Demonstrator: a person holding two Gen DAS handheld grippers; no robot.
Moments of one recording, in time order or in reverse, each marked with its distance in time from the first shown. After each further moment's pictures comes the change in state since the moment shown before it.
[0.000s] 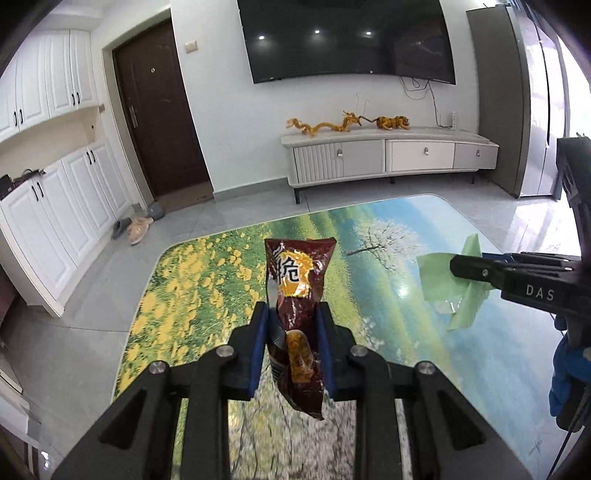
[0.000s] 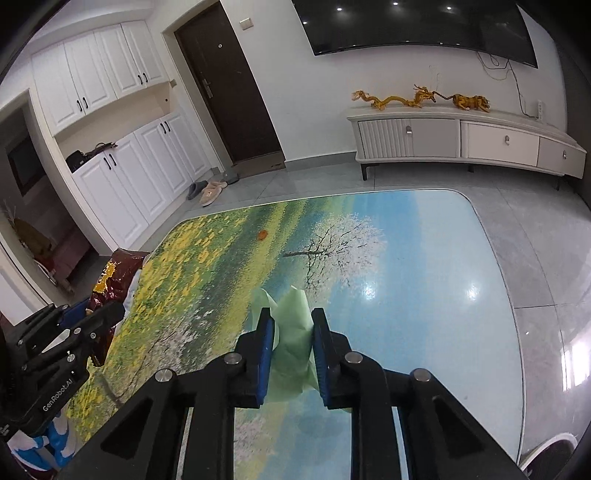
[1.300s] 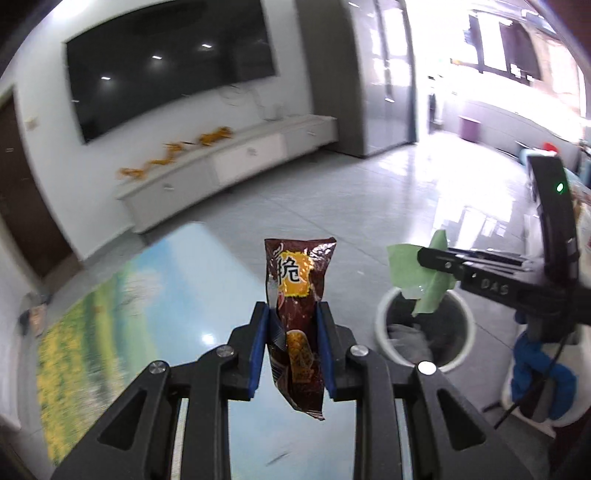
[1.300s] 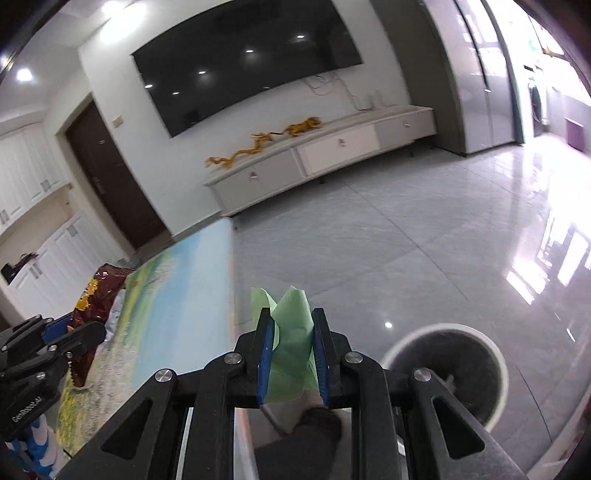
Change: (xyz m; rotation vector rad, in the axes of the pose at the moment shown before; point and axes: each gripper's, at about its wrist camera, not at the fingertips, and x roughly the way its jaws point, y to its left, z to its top) left arm -0.106 -0.253 0.011 0.386 -0.003 -0.516; right arm -0.246 -0.162 -0.150 0.405 -0.228 -0.386
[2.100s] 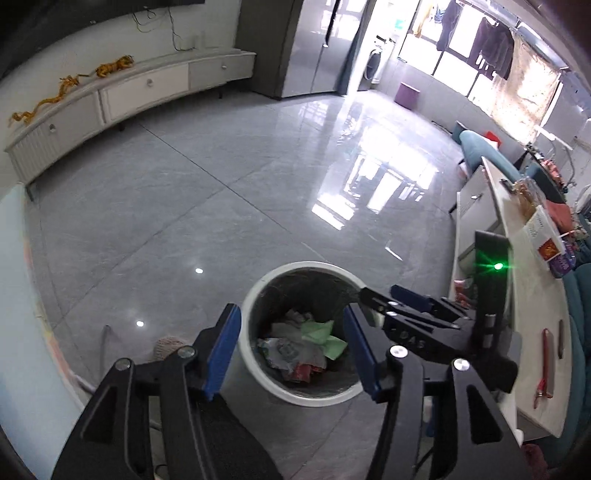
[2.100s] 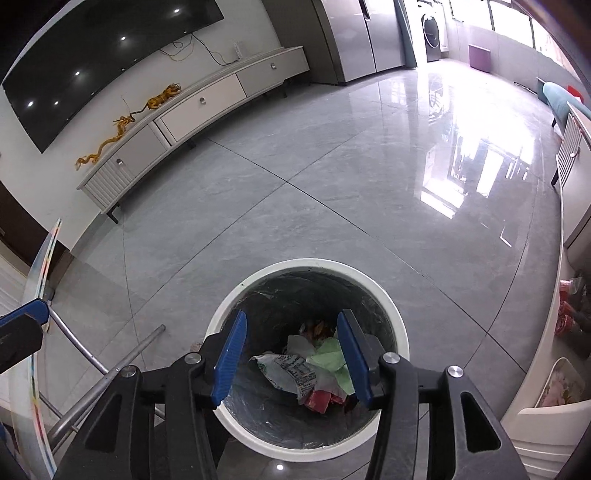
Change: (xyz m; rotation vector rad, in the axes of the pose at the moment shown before) left arm 0.147 -0.105 0.035 -0.057 0.212 -0.310; right arm 0.053 -0.167 -0.039 0.248 0.153 -0.298
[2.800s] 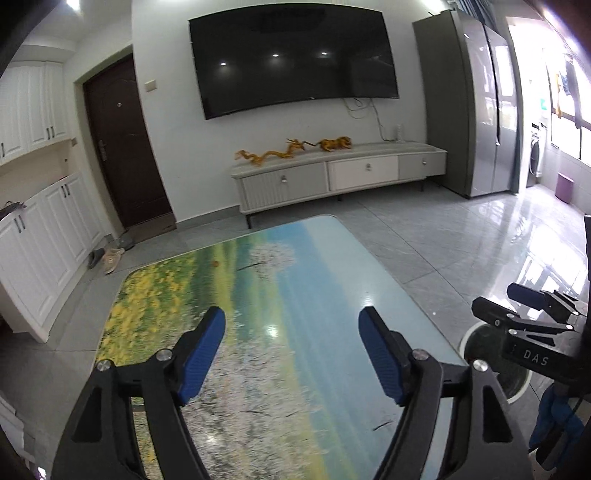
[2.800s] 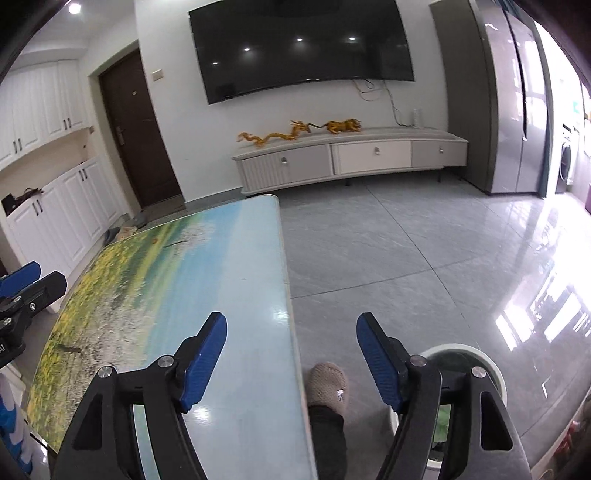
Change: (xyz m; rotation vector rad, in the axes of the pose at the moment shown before) left arm -0.270 0.128 -0.142 -0.280 -0.355 0.707; right arm -0.121 0.257 -0.057 -0.519 -0.175 0.319
